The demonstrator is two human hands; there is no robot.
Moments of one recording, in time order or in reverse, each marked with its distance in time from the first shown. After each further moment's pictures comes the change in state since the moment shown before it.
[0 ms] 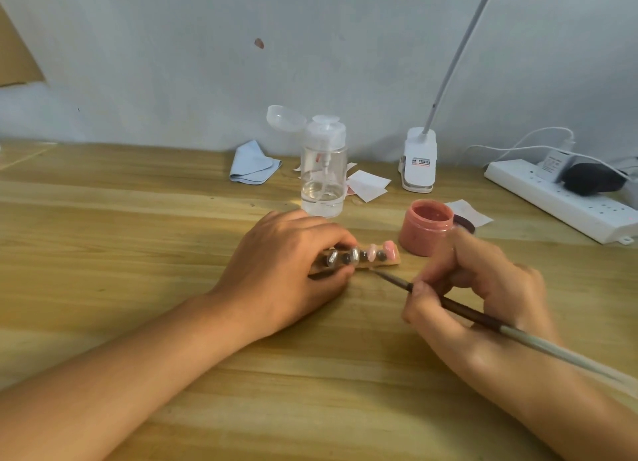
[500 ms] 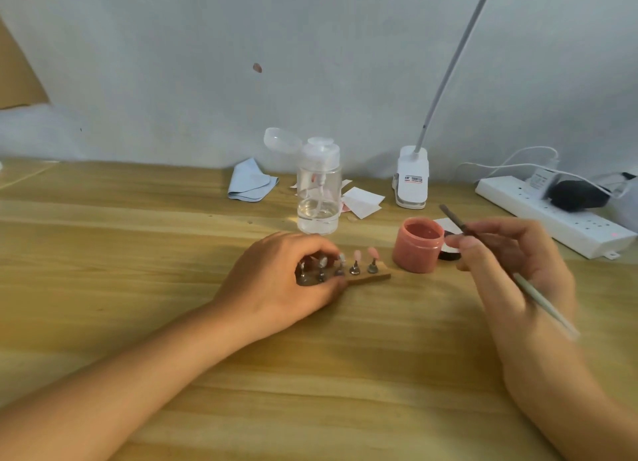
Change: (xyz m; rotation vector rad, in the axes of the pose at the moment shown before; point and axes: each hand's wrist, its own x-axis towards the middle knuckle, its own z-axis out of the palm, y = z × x) left_hand 0.004 -0.007 0.001 -0.209 -0.053 -0.208; right_hand 0.016 0.022 -0.008 0.401 0.368 0.266
